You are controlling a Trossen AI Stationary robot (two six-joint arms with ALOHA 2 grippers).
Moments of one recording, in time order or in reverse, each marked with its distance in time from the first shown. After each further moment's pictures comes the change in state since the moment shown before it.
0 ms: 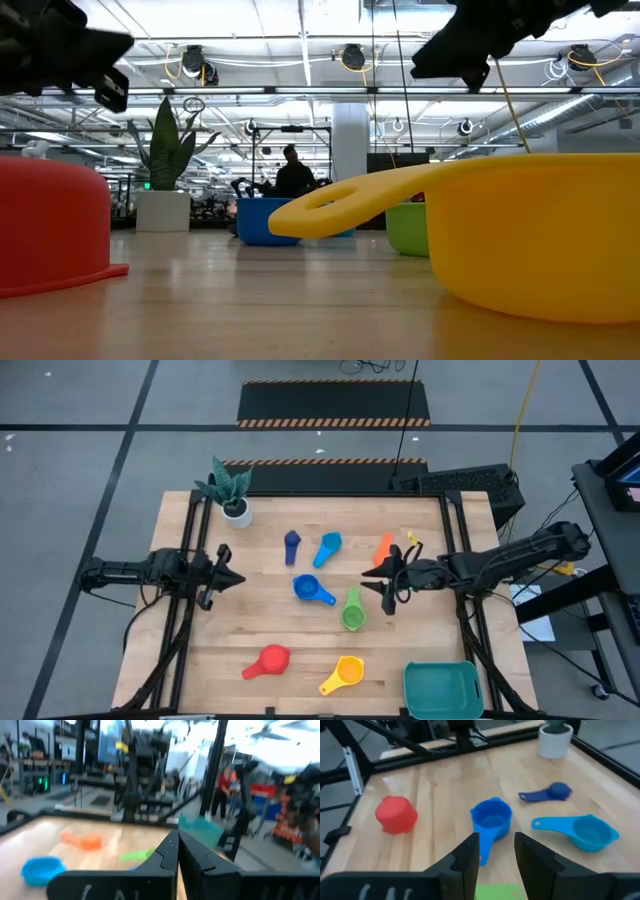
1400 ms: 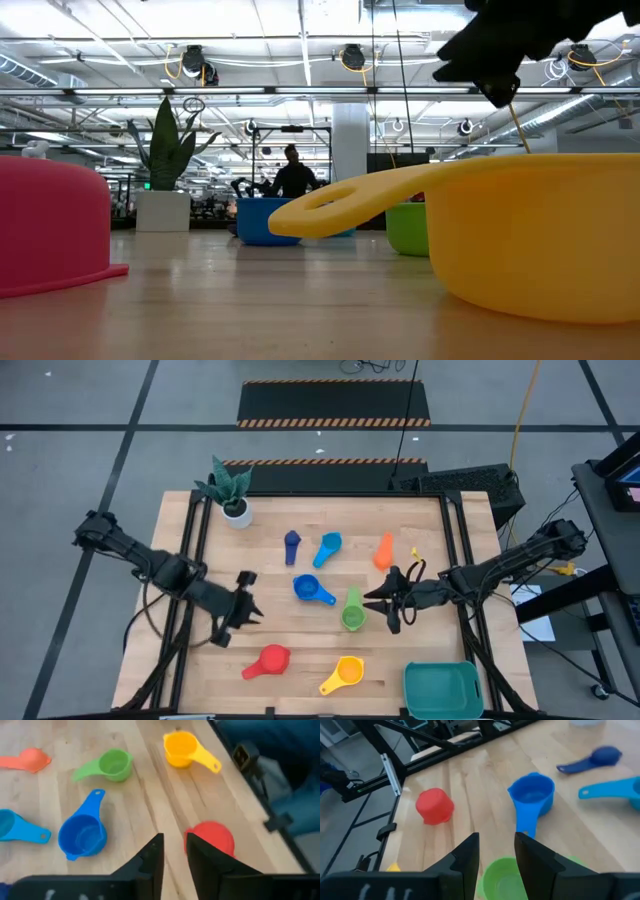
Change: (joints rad) left arm -0.476 1.142 1.079 -0.950 -0.289 0.104; right arm 0.139 0.017 -0.100 0.119 0.006 0.260
